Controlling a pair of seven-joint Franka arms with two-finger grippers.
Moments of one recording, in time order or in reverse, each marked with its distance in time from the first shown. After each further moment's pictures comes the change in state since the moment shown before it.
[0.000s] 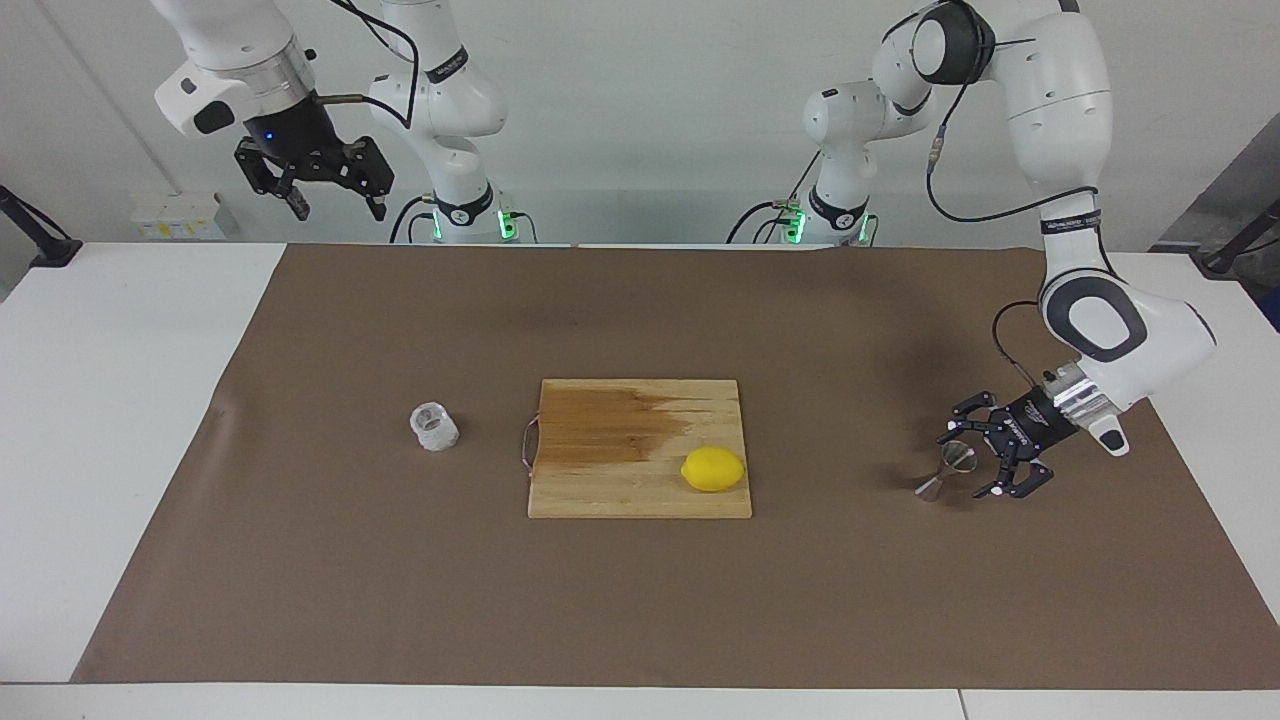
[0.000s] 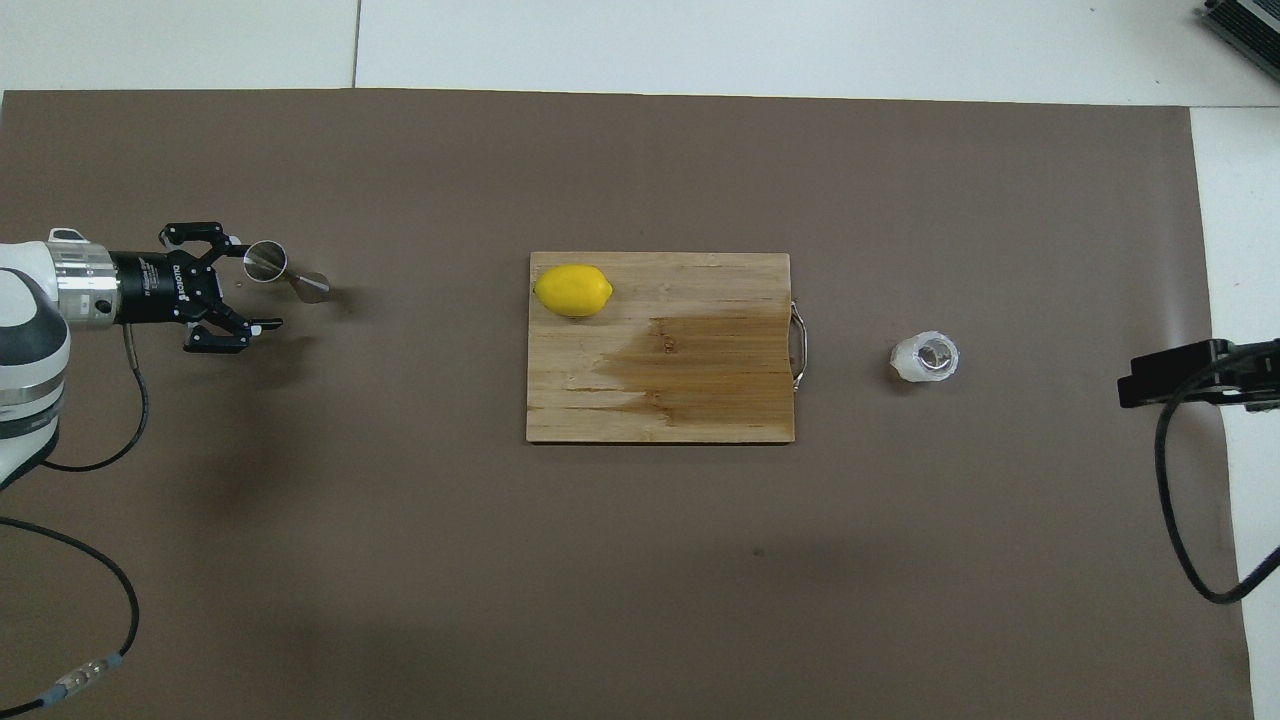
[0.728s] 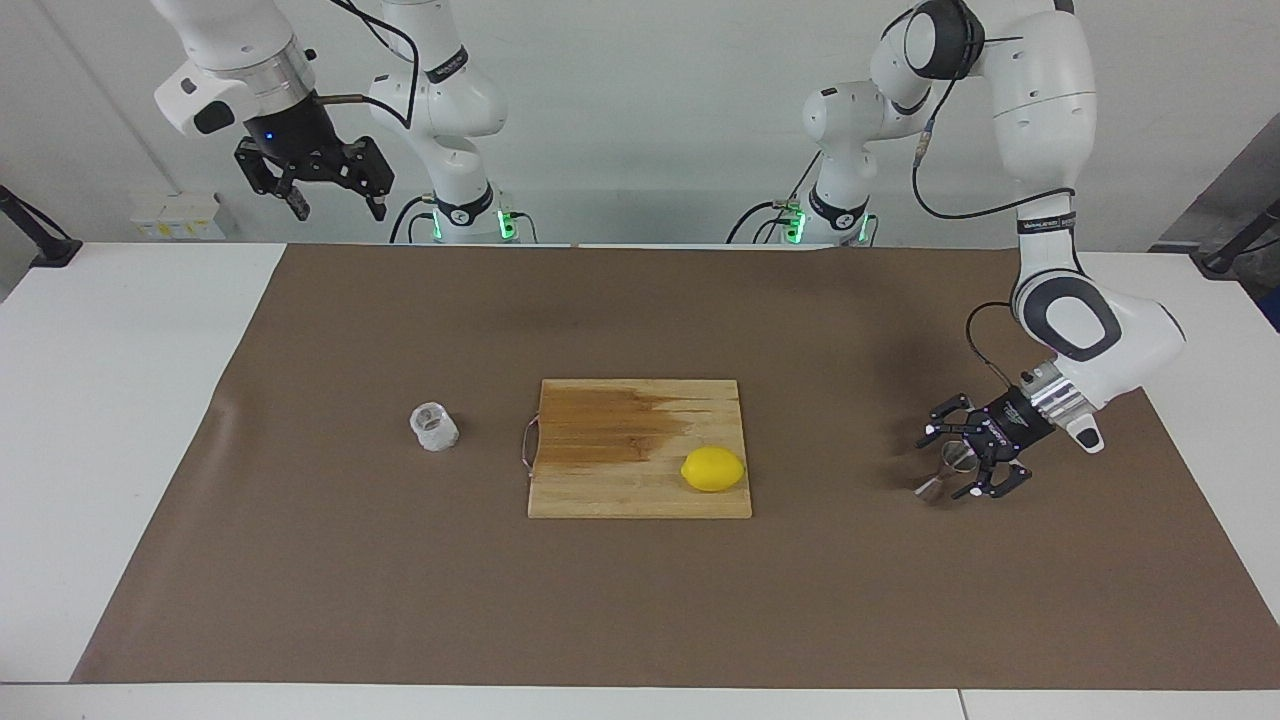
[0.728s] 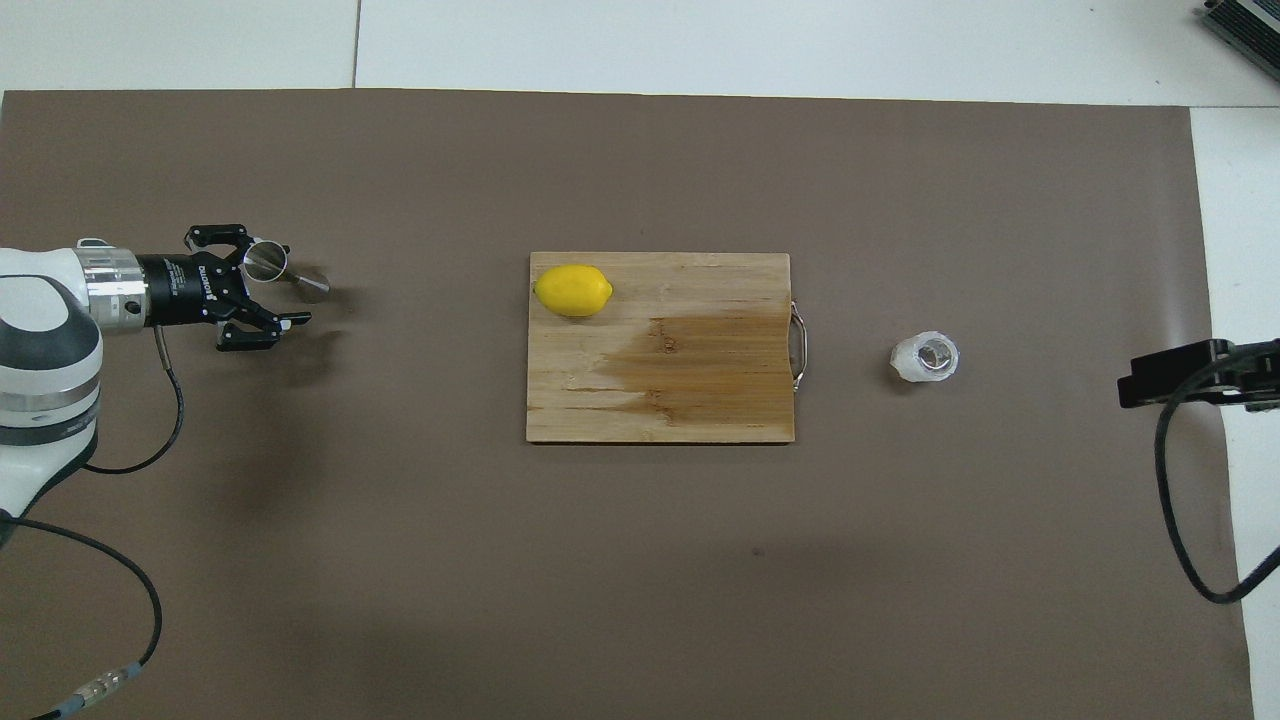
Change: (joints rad) left arm -0.037 -0.015 -0.001 -0.034 -0.079 0.038 -0.047; right arm 0.000 0.000 0.000 0.000 0.000 0.000 0.000
